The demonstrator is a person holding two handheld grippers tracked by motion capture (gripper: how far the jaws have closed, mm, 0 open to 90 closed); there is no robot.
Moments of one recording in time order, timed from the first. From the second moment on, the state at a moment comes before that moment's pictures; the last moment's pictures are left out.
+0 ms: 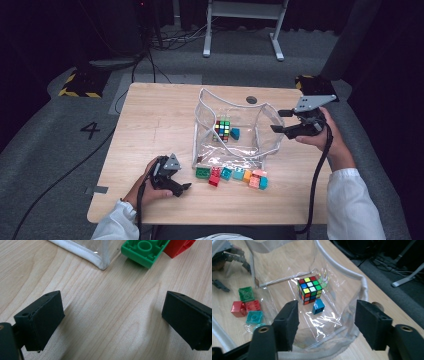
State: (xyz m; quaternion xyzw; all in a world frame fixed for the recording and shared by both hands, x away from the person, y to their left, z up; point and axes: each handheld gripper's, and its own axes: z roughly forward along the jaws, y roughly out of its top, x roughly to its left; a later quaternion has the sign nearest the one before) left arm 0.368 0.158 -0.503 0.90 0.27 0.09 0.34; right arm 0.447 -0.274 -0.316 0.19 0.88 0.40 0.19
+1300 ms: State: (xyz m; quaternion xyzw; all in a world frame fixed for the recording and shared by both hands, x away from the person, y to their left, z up) left arm 0.368 0.158 -0.503 0.90 0.27 0.09 0.34; right arm 0.360 -0.337 -0.384 0.23 0.84 0.45 0.22
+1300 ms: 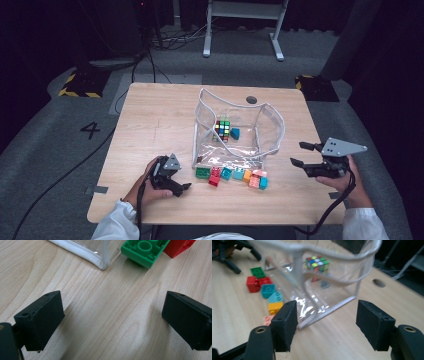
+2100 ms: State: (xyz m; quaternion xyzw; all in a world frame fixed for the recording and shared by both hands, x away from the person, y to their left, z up) left arm 0.367 0.158 -0.503 0.90 0.27 0.09 0.34; right arm 0.339 -0.282 -0.483 0.21 0.89 0.40 0.11
